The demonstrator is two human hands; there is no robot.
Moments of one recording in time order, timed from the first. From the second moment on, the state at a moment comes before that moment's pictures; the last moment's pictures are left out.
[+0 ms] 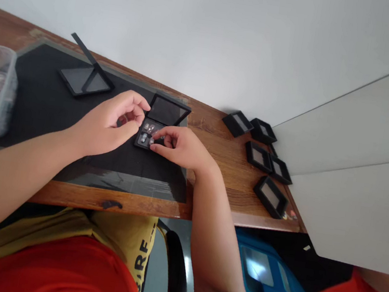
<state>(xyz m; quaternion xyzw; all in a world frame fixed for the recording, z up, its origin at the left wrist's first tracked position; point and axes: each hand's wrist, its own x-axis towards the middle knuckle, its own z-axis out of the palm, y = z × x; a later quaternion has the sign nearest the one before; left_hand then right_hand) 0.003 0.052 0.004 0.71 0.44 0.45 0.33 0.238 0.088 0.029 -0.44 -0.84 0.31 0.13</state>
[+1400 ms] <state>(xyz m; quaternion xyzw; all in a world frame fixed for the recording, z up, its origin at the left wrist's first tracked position) 0.003 0.048 0.009 0.76 0.47 0.38 0.26 0.232 0.083 0.030 -0.46 -0.83 0.29 0.16</state>
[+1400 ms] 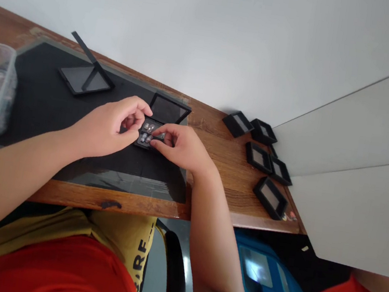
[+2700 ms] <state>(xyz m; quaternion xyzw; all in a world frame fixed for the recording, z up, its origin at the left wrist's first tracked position) 0.000 0.049 0.008 0.74 0.48 0.40 0.26 0.242 0.089 0.030 -0.47 -0.82 0.21 0.27</state>
